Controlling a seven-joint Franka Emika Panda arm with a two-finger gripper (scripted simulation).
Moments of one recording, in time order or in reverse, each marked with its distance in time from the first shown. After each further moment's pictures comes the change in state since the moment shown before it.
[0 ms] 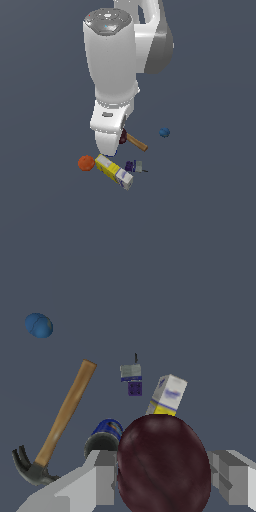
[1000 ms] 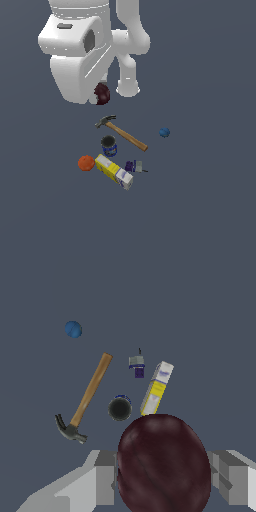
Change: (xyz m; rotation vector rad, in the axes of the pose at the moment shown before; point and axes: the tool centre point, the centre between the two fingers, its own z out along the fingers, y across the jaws) arm -0.050 -0.022 -0.138 0.003 0.000 0.001
